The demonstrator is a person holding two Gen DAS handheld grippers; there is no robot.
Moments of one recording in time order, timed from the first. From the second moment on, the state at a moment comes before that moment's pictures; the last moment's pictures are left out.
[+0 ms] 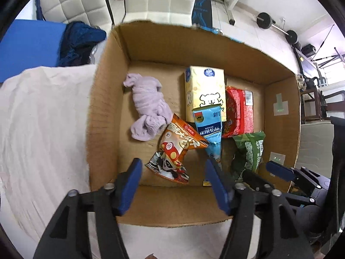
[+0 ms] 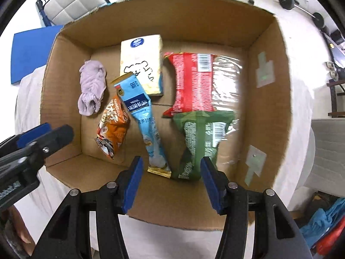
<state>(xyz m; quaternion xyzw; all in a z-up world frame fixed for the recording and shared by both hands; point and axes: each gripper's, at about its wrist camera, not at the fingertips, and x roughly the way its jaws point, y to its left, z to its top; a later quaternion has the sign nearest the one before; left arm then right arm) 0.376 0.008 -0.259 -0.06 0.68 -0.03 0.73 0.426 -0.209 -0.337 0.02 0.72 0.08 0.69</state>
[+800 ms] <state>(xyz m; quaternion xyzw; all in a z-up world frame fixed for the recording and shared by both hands) 0.340 0.015 -0.217 -0.04 0.61 0.01 0.79 0.382 -0.233 -0.293 0.03 0.67 0.02 0.74</state>
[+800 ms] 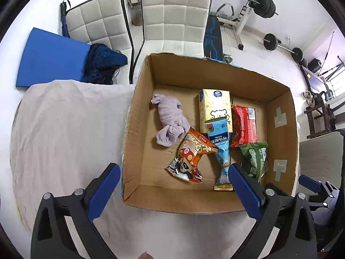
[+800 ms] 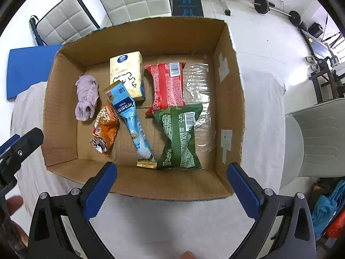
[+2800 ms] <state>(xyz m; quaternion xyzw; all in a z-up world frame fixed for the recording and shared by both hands) 0.101 -0.025 0.019 -0.01 0.45 0.00 0.89 0.102 -0.277 0.020 0.03 0.47 0.03 0.88</state>
